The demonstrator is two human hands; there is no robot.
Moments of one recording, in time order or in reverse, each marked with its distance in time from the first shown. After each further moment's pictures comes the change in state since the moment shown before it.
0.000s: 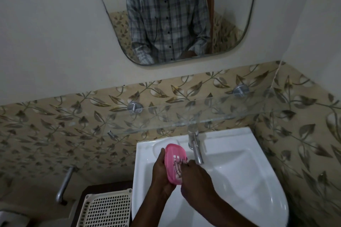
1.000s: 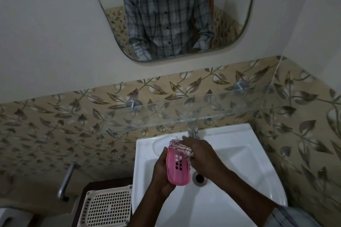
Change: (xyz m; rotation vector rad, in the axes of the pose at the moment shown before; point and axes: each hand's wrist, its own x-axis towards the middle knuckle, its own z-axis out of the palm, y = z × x) left_hand 0.001 -0.005 -0.006 0.018 -0.047 0.033; right_hand 0.042 0.036 -0.029 0.378 0.127 -0.214
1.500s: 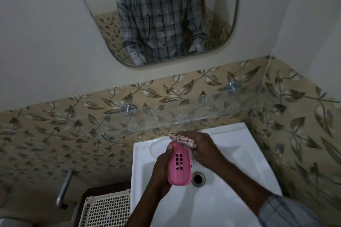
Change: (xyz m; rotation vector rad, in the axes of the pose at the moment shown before) left_hand -0.006 0.008 0.005 0.407 -0.128 0.169; right_hand 0.011 0.006 -0.024 0.160 0.076 -0.079
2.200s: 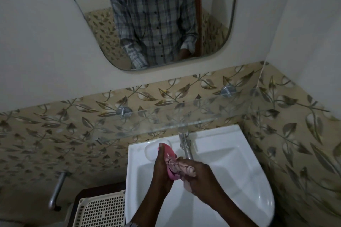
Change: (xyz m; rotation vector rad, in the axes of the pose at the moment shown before) left_hand 0.018 -0.001 0.033 -0.232 0.217 -0.263; right_hand -0.063 0.010 0.030 0.147 0.013 0.352
